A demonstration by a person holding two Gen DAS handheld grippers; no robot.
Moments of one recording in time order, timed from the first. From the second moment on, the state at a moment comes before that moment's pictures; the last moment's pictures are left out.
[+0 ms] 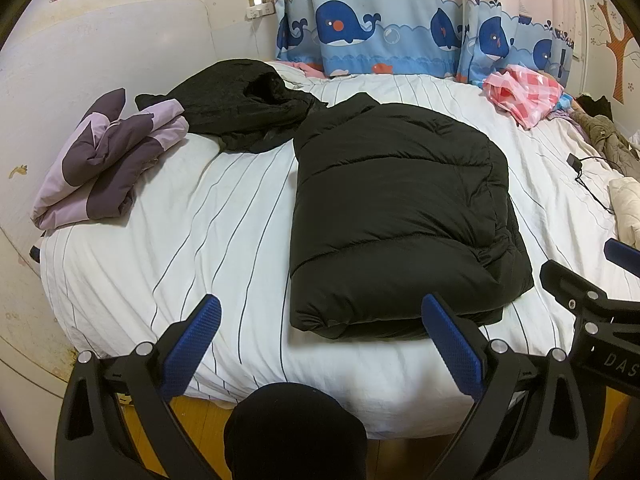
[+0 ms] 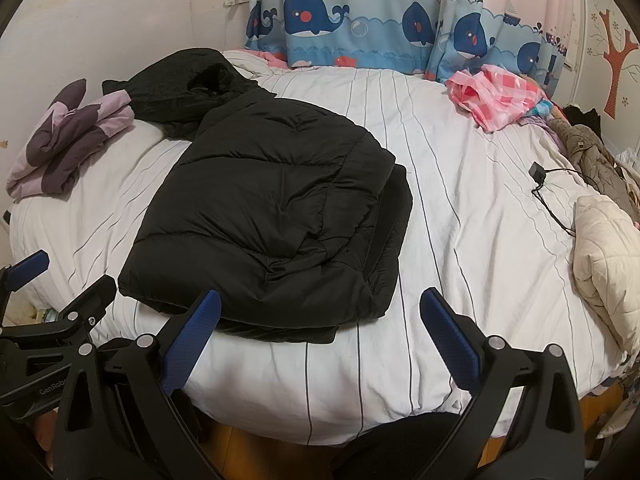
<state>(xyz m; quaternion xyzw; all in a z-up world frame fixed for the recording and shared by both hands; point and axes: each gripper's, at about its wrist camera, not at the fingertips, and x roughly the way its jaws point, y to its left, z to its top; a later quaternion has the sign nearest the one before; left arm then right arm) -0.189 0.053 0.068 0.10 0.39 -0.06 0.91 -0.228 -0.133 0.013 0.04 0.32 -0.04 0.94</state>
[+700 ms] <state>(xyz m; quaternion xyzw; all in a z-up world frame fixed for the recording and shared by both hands) -0.191 0.072 0.072 0.08 0.36 -0.04 0.93 -0.229 -0.129 0.009 0.04 0.33 -0.04 0.94</state>
